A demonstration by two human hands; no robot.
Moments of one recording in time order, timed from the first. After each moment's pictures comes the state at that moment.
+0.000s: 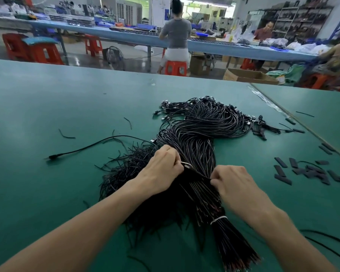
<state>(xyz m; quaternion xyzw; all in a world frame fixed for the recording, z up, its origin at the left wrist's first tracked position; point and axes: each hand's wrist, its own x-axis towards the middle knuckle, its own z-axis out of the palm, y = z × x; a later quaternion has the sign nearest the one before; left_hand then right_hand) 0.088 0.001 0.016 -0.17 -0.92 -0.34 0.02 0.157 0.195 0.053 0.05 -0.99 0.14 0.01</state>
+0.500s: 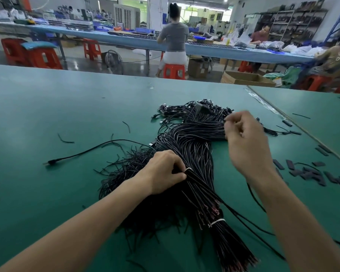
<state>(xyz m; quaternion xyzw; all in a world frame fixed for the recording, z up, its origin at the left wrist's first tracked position) 0.089 -0.003 0.030 -0.24 -0.91 -0.32 0.01 0.128 0.182 0.117 0.02 -0.86 0.44 0.27</state>
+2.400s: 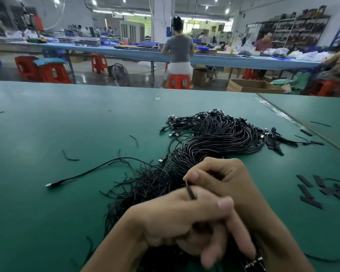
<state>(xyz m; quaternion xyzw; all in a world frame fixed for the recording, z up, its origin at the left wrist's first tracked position) 0.125 -0.015 0.069 -0.36 -0.65 -0.63 -0.25 0.126 0.140 0.085 0.23 -0.74 0.63 0.03</state>
